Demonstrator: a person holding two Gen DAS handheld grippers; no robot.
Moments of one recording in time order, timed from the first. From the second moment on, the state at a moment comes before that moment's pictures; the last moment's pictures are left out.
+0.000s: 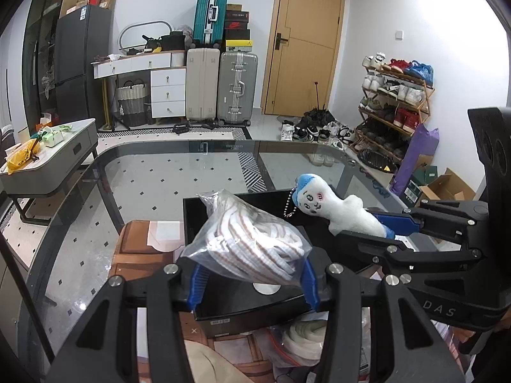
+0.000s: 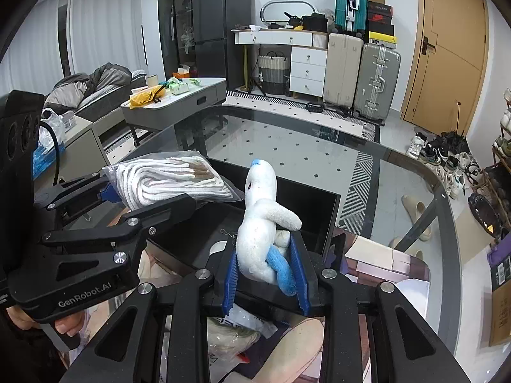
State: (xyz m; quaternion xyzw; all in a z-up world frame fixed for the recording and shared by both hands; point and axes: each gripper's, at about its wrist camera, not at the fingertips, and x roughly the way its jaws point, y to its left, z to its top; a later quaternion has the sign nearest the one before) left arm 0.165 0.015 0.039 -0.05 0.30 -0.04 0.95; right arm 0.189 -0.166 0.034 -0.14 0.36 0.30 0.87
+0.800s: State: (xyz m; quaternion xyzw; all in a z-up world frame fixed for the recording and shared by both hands) left arm 0.147 0.024 0.045 -0.06 0.30 -0.03 0.95; right arm 0.170 -0.201 0.053 -0.12 0.31 0.26 0.90
